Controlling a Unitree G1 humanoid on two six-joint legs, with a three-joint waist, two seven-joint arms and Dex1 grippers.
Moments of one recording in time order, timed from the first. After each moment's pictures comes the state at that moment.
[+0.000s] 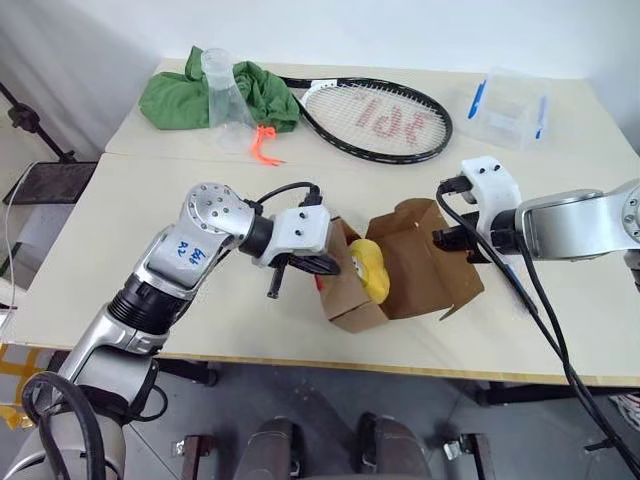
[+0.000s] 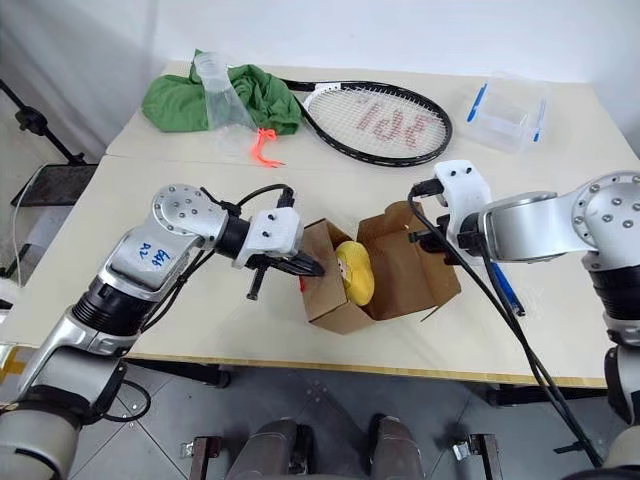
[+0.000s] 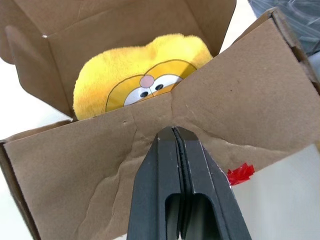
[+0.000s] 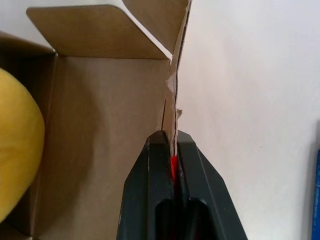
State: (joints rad) left arm -0.87 0.61 -0.40 0.00 -0.10 0.34 -1.21; right arm -0.98 -1.04 0.31 -0.02 1.95 1.33 -0.76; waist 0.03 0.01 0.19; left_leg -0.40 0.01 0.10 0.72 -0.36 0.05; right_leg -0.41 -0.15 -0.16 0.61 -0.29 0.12
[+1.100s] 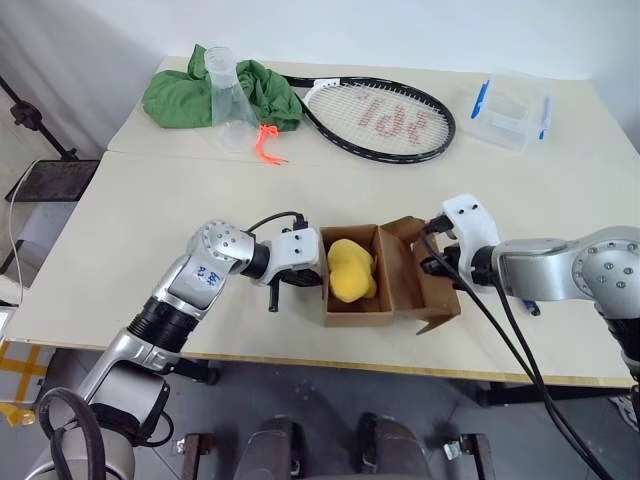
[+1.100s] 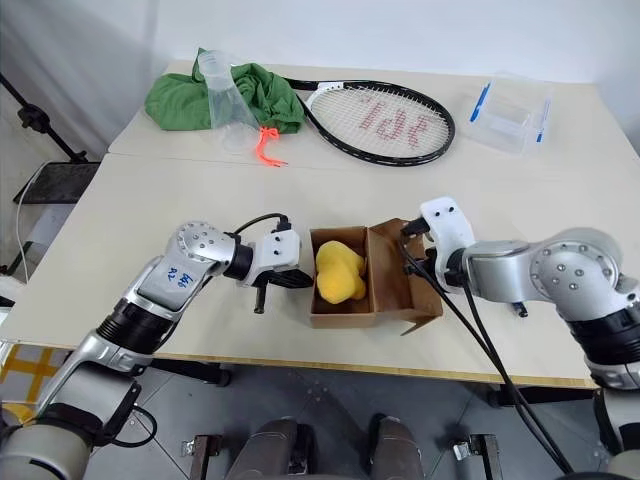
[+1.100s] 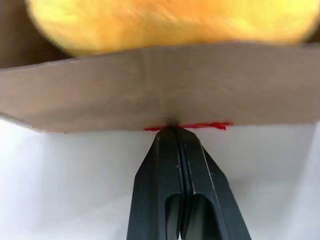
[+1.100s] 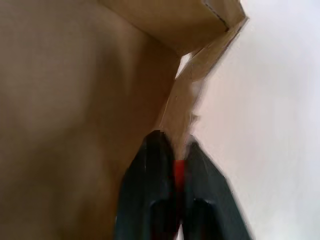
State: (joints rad) left arm -0.77 0.53 -0.37 0.13 0.03 0.44 -1.11; right arm -0.72 -0.99 0.26 -0.21 1.48 1.22 -0.38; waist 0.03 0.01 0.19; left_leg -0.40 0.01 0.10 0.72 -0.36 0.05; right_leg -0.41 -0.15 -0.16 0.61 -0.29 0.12
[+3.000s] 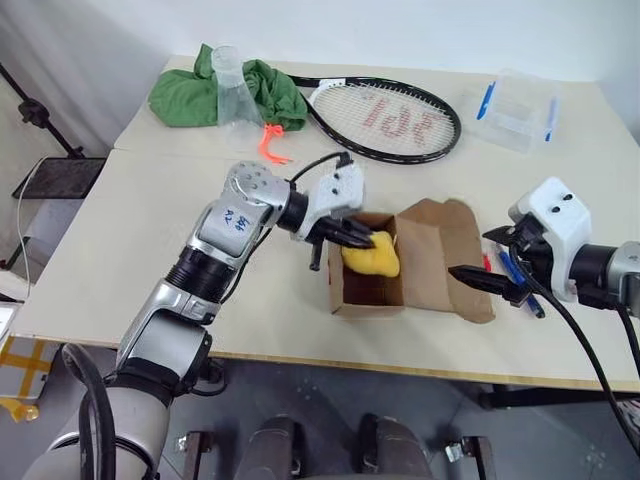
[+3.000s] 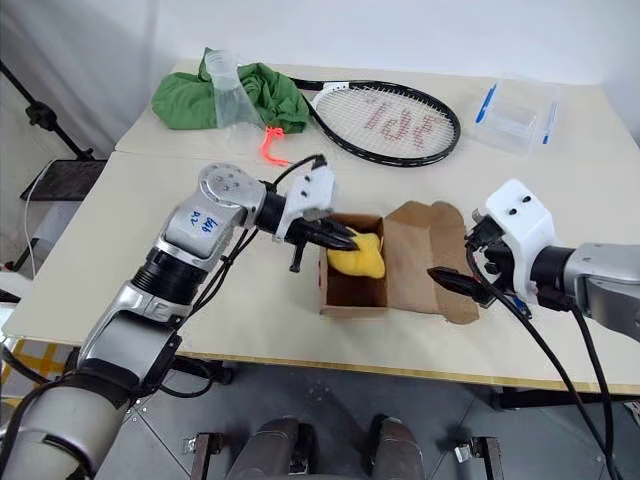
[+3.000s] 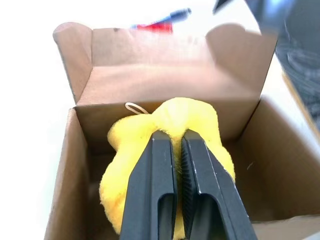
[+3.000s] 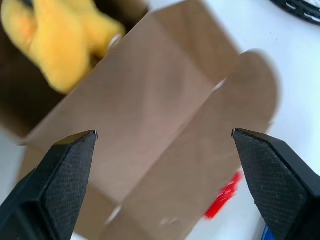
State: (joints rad) left arm -1.06 0.34 -0.29 0.32 -0.12 0.41 -1.20; right arm -0.37 -1.14 -0.29 -0.58 0.94 1.22 0.47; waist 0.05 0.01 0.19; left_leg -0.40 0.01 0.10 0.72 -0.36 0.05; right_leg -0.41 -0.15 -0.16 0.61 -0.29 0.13
